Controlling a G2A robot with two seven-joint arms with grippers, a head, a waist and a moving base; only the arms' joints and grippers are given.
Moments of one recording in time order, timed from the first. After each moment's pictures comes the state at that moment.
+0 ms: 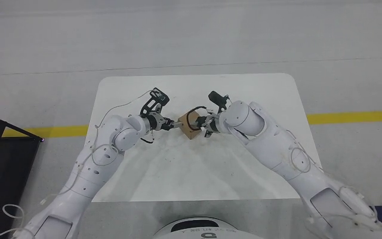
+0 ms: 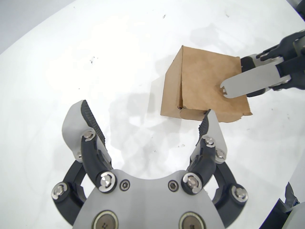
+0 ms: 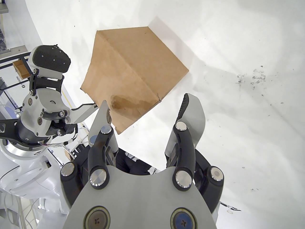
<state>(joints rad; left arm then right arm) 1.12 -1.09 -1.01 -1.50 0.89 -0.32 -0.66 -0.92 -1.18 0.78 -1.52 -0.08 0.81 0.81</state>
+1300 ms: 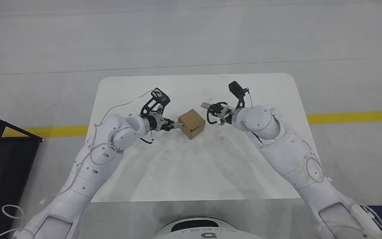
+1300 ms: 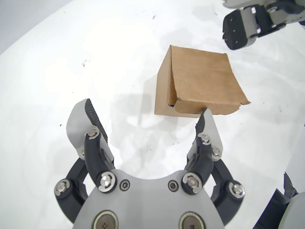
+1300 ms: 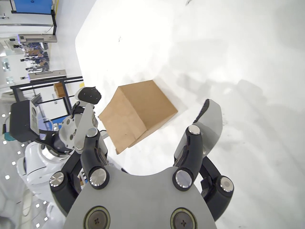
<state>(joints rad) 1.11 -1.10 -1.02 -1.50 0.87 -0.38 -0.68 -1.08 -1.13 1.00 -1.57 -0.10 0.54 0.63</state>
